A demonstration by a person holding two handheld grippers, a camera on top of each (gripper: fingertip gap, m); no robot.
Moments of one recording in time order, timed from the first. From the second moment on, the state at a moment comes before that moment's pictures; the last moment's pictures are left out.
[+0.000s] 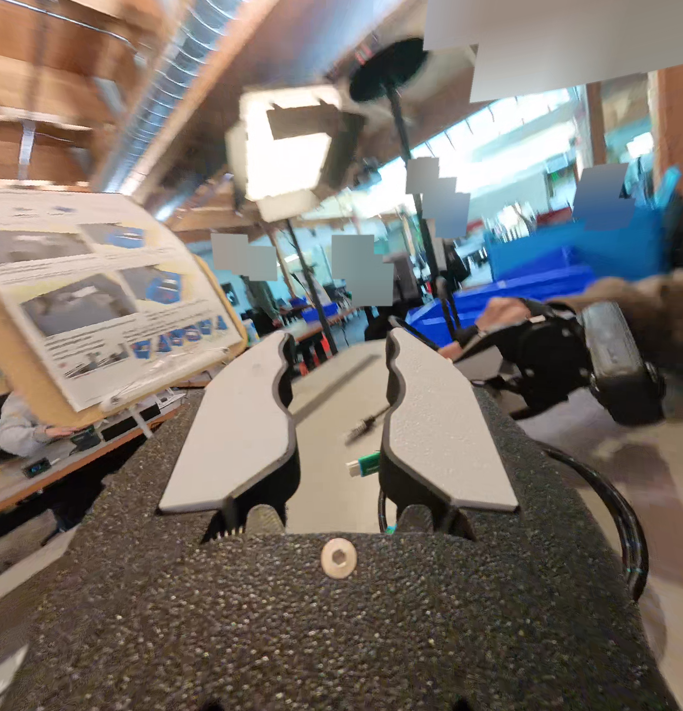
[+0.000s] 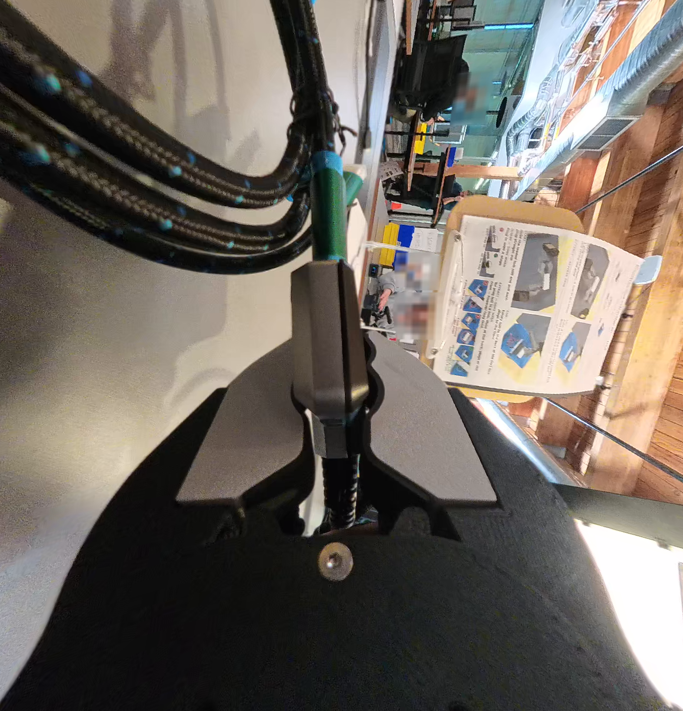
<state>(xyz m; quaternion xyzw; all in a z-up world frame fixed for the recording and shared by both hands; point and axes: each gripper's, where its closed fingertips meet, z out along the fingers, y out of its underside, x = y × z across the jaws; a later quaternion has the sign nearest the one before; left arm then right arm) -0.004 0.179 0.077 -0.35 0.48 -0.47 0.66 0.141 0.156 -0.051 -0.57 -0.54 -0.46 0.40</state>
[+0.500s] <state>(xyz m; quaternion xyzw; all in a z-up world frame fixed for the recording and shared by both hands) 0.039 0.225 -0.046 -0.55 0.56 -0.33 0.52 0.270 0.125 0.183 -0.58 -0.45 -0.54 0.41</state>
